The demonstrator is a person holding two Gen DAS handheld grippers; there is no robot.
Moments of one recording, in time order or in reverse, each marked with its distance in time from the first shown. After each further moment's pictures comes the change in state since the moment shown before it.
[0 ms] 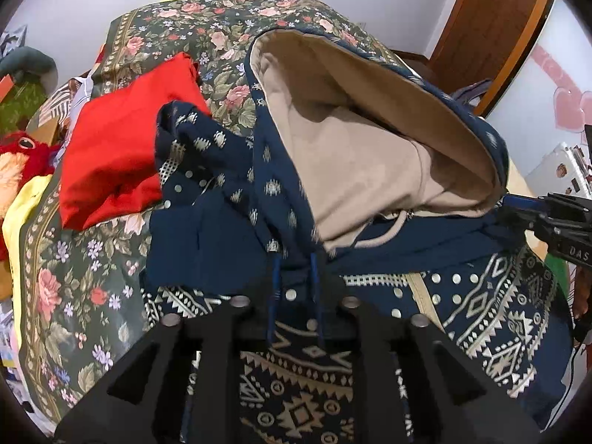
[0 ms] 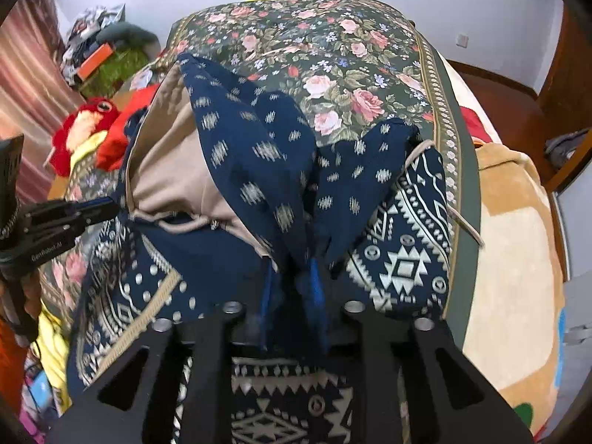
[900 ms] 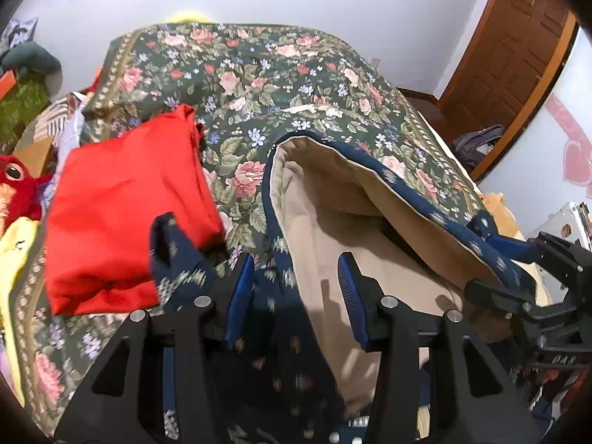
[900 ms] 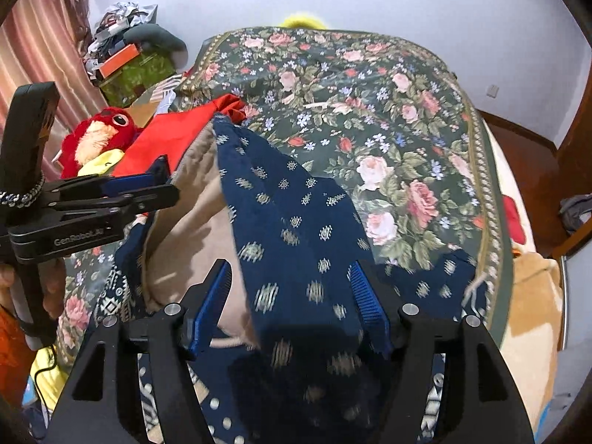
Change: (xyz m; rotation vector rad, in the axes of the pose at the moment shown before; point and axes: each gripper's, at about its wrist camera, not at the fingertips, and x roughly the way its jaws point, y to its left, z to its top) left arm 0.045 0.032 0.107 -0.083 -0.103 -0.020; right arm 0.033 0.041 0.080 -0.123 -0.102 0.029
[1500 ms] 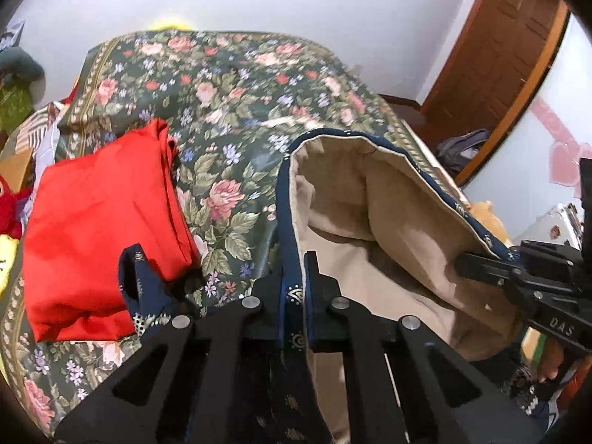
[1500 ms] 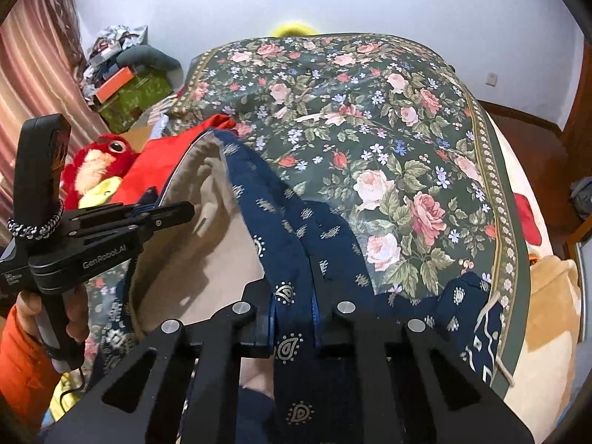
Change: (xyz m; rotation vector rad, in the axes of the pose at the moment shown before) left arm -0.001 -0.012 0.011 0.036 -0.043 -0.069; right arm 0.004 -0.018 0.014 0.077 -0.043 0.066
